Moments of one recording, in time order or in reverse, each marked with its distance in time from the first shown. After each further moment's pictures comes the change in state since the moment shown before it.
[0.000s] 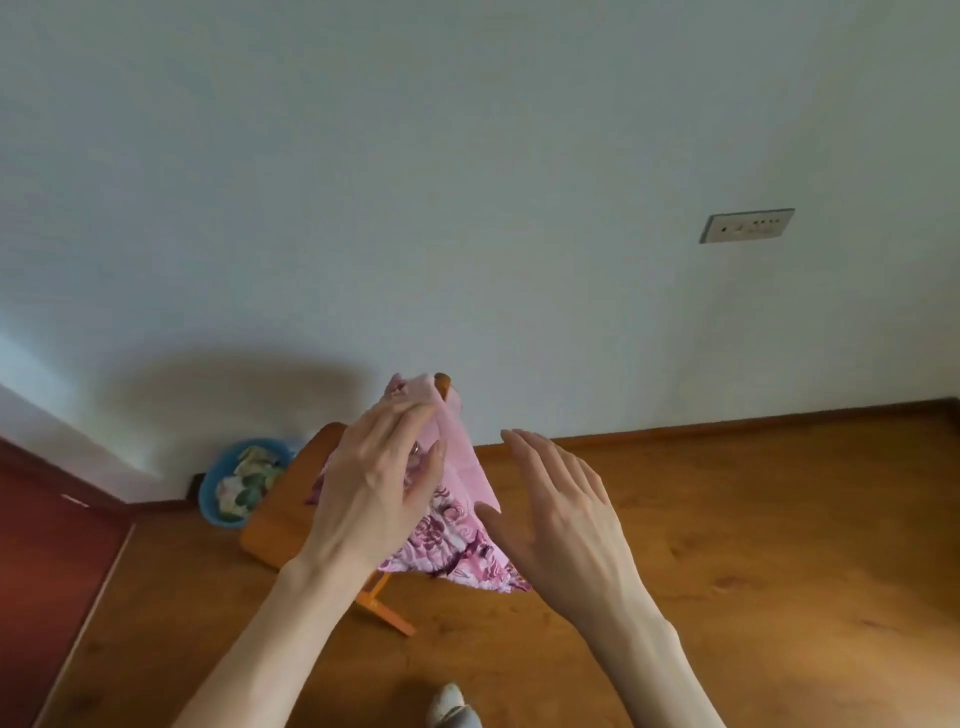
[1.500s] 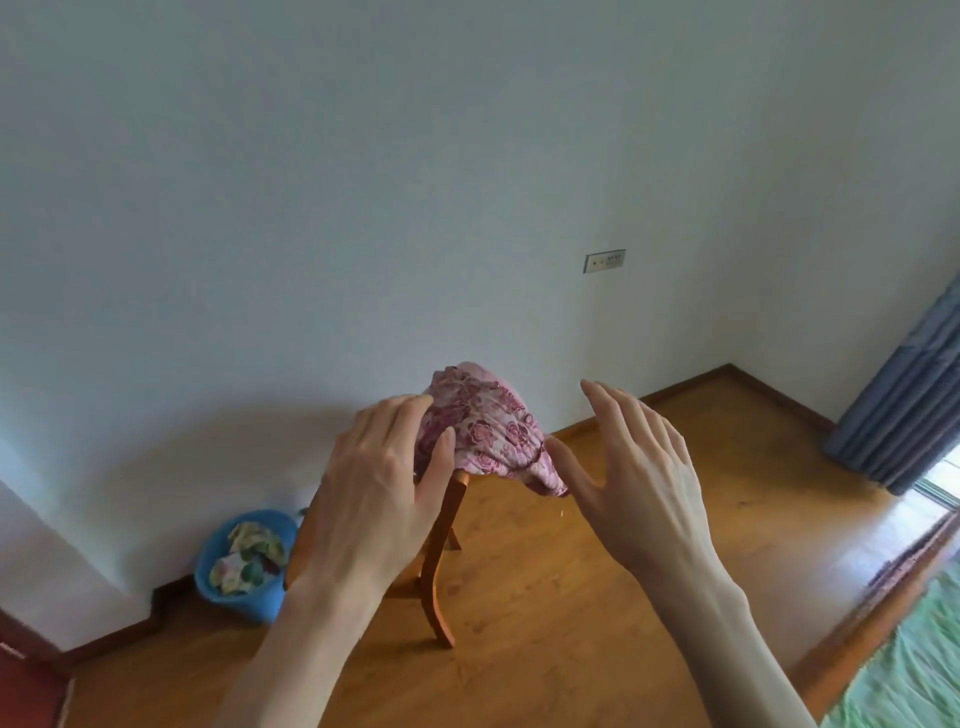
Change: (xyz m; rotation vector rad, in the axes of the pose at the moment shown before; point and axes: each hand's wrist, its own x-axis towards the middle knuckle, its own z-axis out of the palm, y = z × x) left_hand -0.274 -0.142 -0.307 -0.137 0.123 0.209; right_hand -0.208 -0.428 -0.051 -0.308 0.341 0.410
